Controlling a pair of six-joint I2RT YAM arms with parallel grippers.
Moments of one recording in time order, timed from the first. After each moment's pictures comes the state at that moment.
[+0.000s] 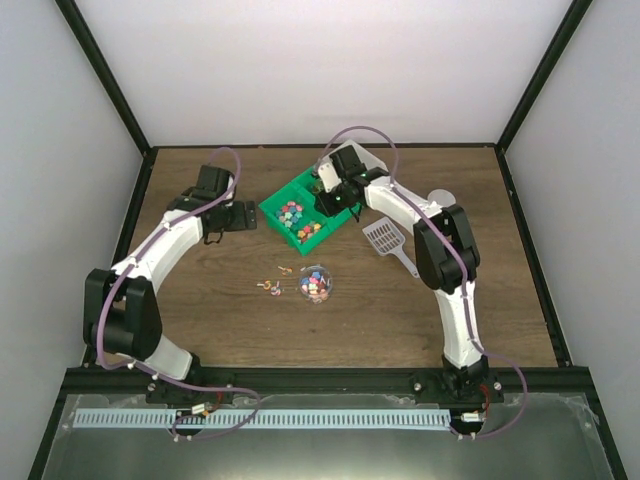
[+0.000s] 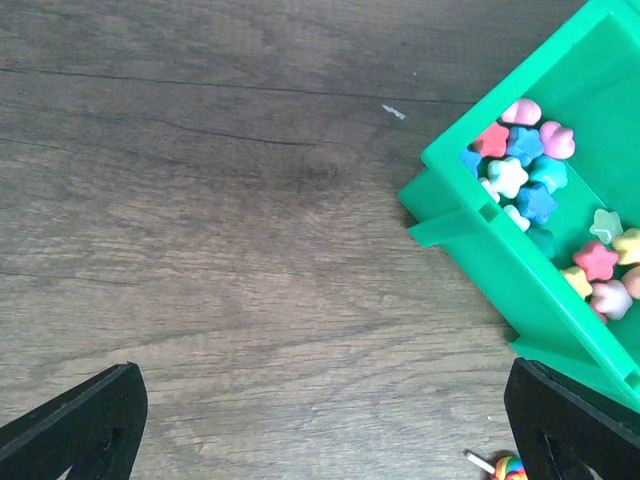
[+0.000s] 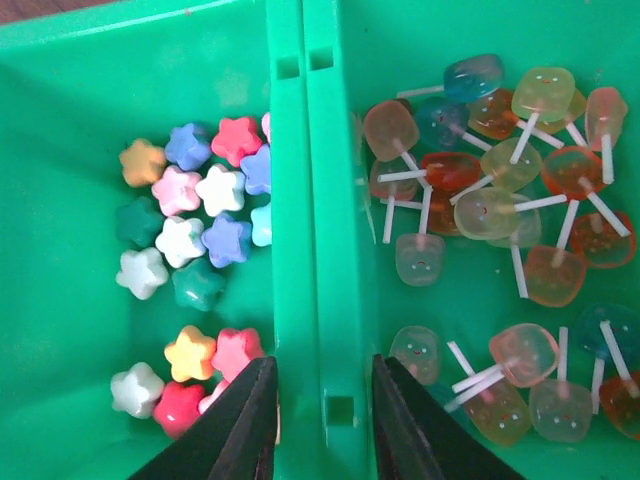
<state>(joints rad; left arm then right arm) -0.23 1.53 1.17 -0.62 -0.02 -0.28 0.51 2.15 1.75 -0.55 -0.28 -0.08</state>
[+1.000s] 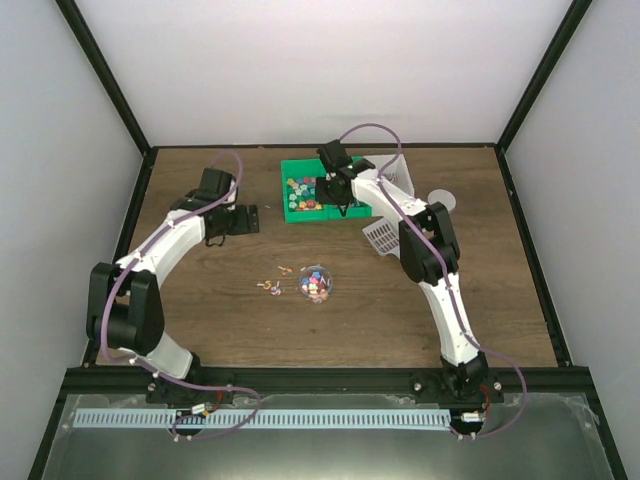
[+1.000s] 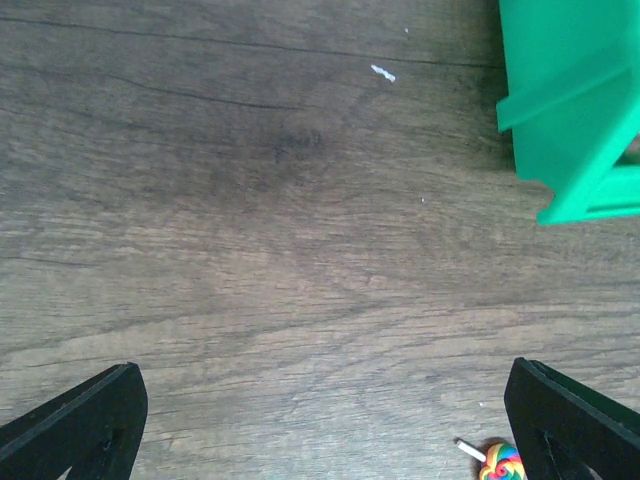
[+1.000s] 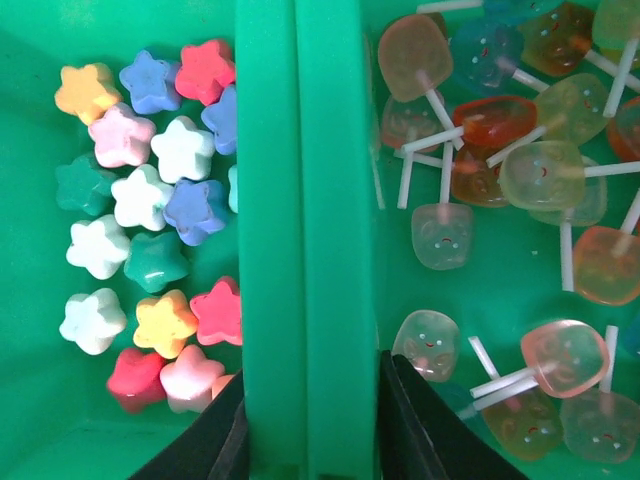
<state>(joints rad) -0.22 1.57 1.15 -0.61 0.03 -0.30 0.54 2.33 2.03 -0.72 0.00 0.46</state>
